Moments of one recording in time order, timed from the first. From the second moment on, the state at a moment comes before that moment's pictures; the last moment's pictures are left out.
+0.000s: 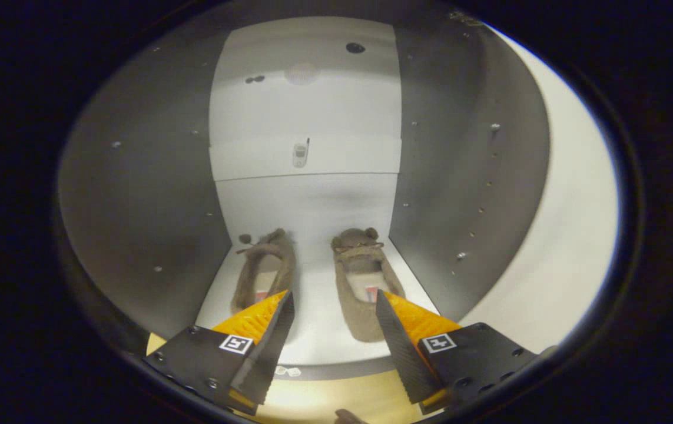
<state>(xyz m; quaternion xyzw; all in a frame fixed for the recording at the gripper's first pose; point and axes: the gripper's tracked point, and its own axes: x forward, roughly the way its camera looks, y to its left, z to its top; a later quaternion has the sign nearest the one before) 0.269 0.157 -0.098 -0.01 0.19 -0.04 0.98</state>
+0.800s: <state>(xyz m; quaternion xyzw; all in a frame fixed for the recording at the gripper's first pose) -0.047 0.123 -0.030 0.05 0.10 -0.12 0.99</state>
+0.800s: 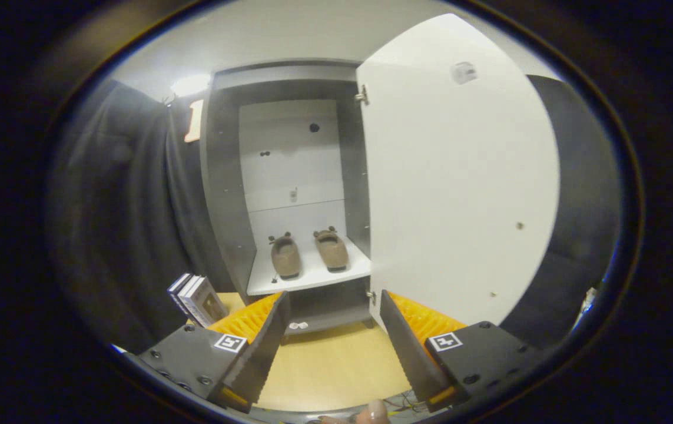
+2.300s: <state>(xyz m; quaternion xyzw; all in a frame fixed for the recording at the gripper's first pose) 0.007 -0.156 0.005 0.05 0.04 0.03 1.00</state>
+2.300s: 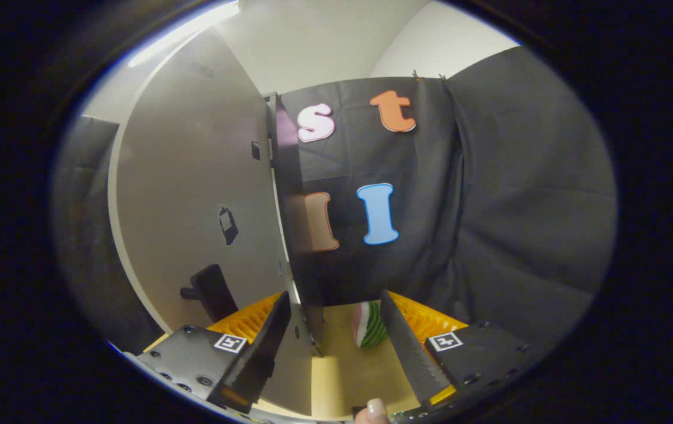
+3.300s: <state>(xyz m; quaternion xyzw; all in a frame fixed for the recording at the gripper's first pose) -0.003 -0.047 0.010 0.06 0.02 0.03 1.00</state>
